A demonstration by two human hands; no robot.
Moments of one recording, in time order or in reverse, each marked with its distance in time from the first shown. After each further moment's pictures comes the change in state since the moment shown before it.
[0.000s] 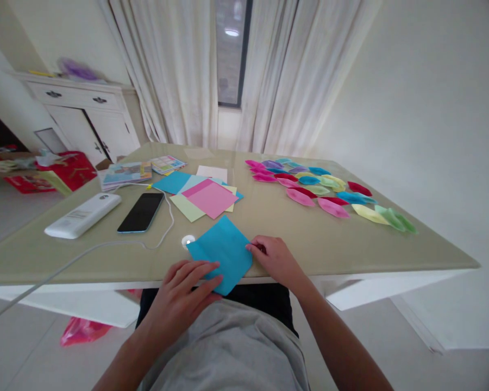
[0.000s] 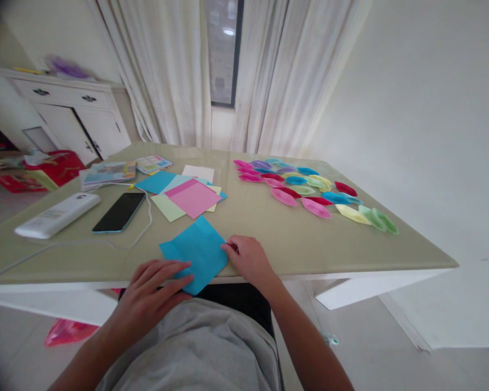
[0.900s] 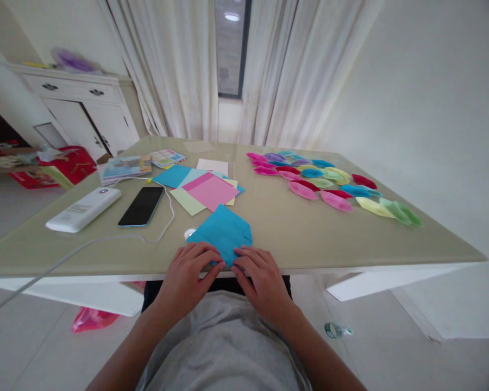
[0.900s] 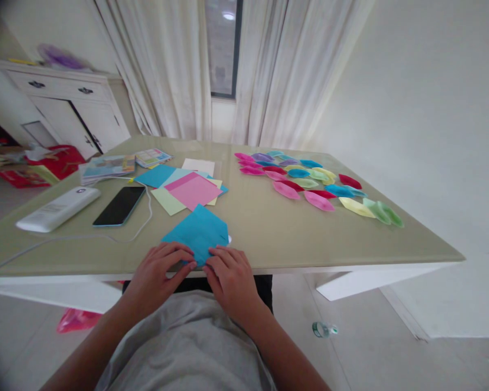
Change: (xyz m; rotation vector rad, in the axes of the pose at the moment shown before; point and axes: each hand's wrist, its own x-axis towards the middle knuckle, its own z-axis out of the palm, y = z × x) left_hand 0.026 -0.006 0.008 -0.181 -0.228 -0.386; right_hand -0.057 -0.024 0.052 0.030 0.246 -0.334
